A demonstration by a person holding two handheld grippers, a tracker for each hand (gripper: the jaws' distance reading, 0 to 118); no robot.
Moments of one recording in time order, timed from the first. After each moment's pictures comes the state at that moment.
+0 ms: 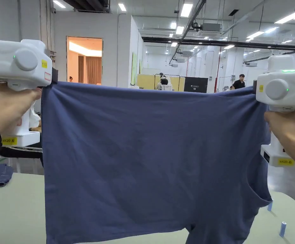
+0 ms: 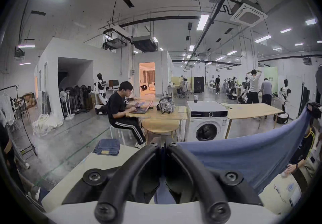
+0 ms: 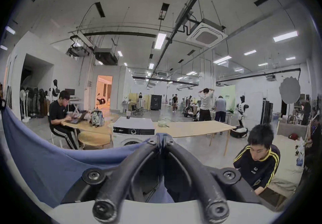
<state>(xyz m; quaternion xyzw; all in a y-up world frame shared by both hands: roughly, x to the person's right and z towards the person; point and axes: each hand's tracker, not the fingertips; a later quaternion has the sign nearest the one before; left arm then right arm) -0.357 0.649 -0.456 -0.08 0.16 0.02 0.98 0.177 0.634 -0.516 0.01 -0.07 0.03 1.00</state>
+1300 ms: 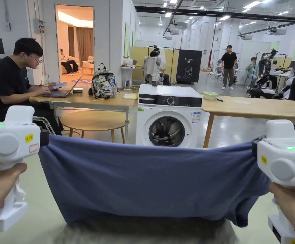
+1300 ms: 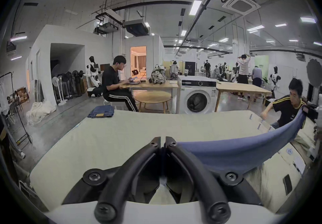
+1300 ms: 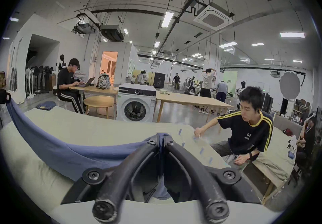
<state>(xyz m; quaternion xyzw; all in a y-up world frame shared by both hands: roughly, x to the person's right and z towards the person) -0.357 0.415 -0.287 -0.15 0.11 0.03 0.98 0.201 0.409 -0.331 -0.09 -0.05 0.07 0.99</state>
